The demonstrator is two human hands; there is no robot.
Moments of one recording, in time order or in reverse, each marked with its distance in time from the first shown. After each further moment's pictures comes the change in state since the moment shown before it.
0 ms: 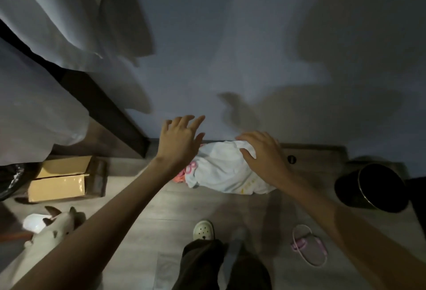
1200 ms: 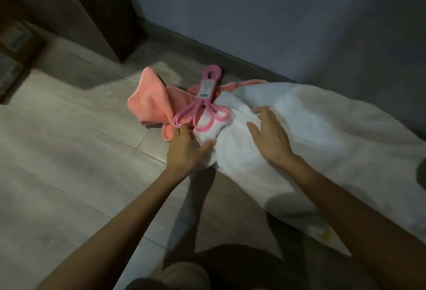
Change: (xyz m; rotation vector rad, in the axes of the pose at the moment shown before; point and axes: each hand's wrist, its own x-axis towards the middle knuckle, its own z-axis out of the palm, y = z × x) left_hand 0.013 -0.172 0.761 -0.703 0.047 -0.784; right_hand 0.139 0.283 0.686 0.109 -0.328 0.071
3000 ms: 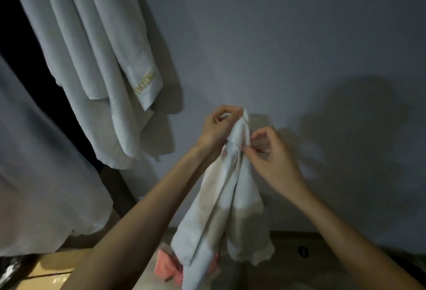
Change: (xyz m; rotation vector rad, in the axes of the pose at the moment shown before) left_hand -0.343 0.771 -0.616 -0.891 -0.414 0.570; right_hand -0.385 -0.470 -0.756 0.324 0.752 -0.339
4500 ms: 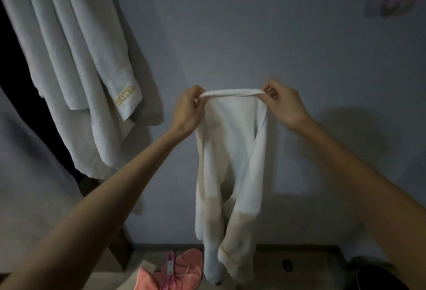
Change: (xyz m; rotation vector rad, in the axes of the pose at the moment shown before) left_hand 0.043 0.028 0.000 0.827 0.144 0.539; right_hand 0.107 0.003 -0.114 -0.215 0.065 -0.101
